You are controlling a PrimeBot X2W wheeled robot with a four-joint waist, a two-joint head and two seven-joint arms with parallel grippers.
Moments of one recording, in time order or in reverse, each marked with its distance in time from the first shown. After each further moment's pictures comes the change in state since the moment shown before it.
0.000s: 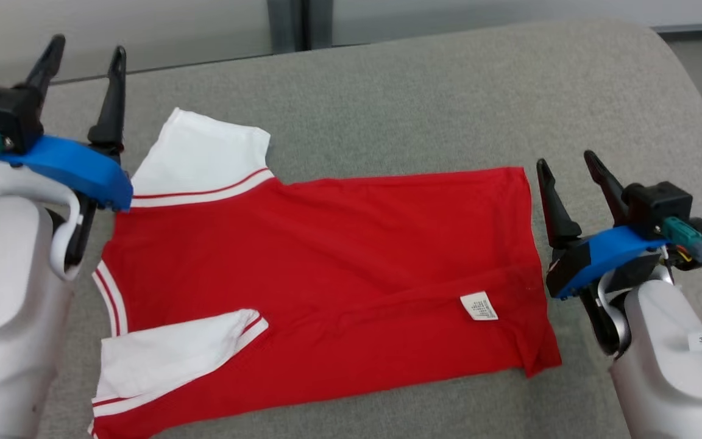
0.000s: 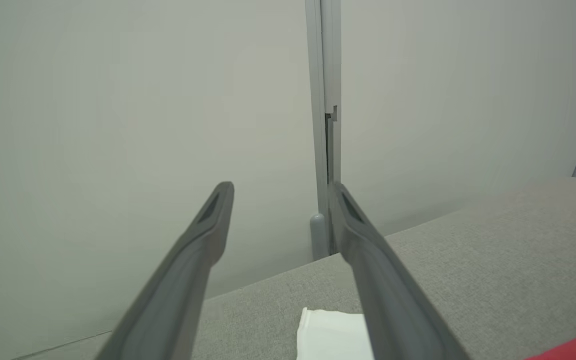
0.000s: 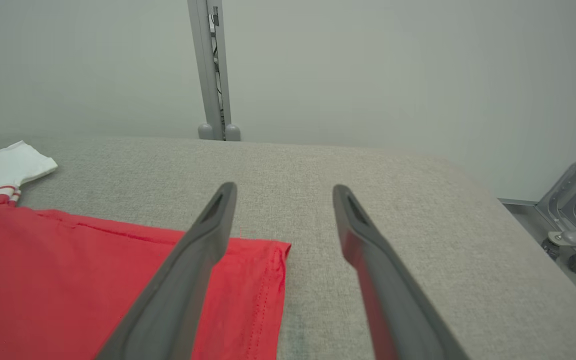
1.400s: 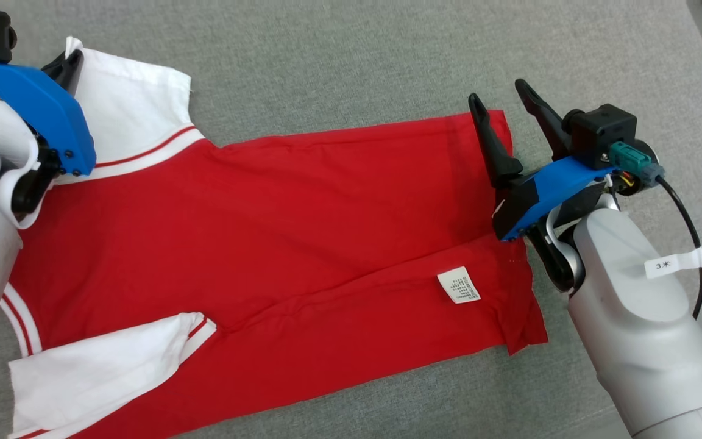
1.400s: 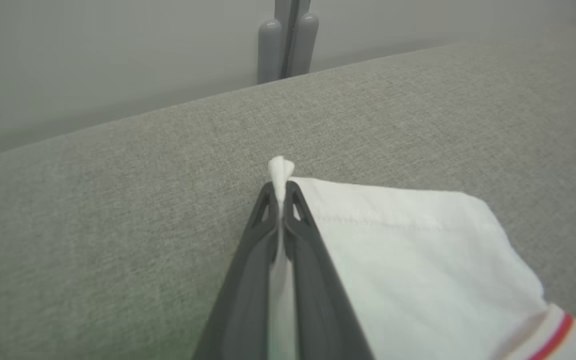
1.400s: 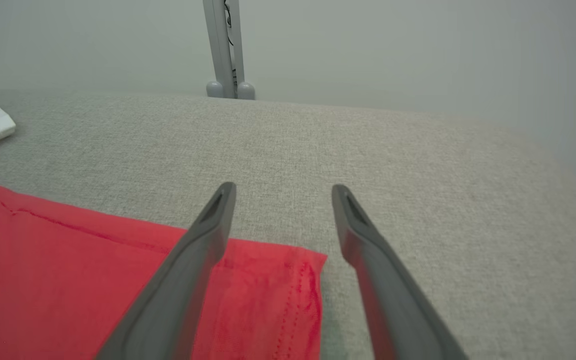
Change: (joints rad) left arm -0.388 0.172 -0.612 0.346 -0.636 0.000 0.294; right arm -0.290 0.028 0.213 0.189 0.119 0.000 -0.039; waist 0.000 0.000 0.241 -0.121
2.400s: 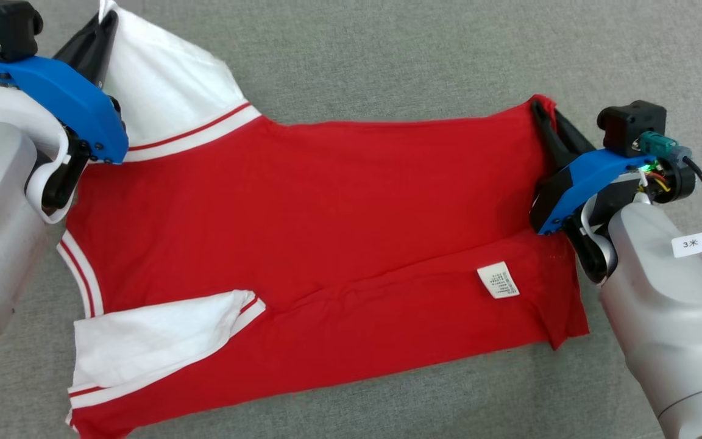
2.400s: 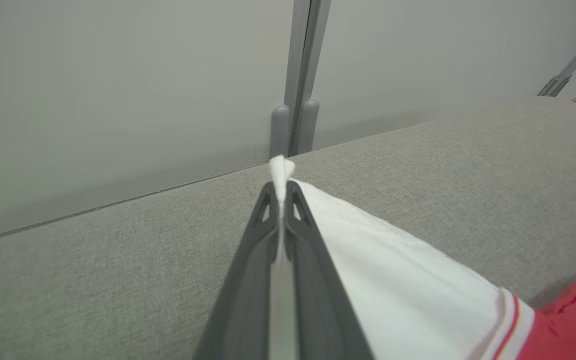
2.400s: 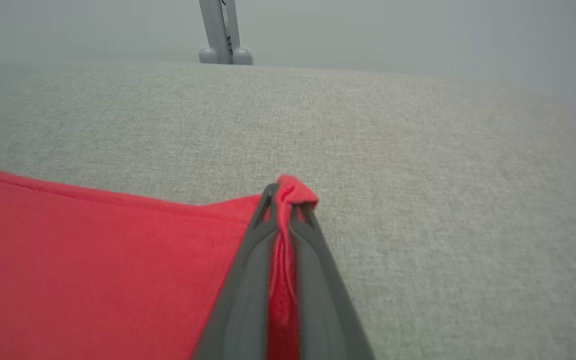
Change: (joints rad) left arm -0.054 -0.015 -0.187 -0.029 -0.136 0.000 -0.244; right arm -0.053 -0.062 -0.022 0.182 0.044 0.000 0.044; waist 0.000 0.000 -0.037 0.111
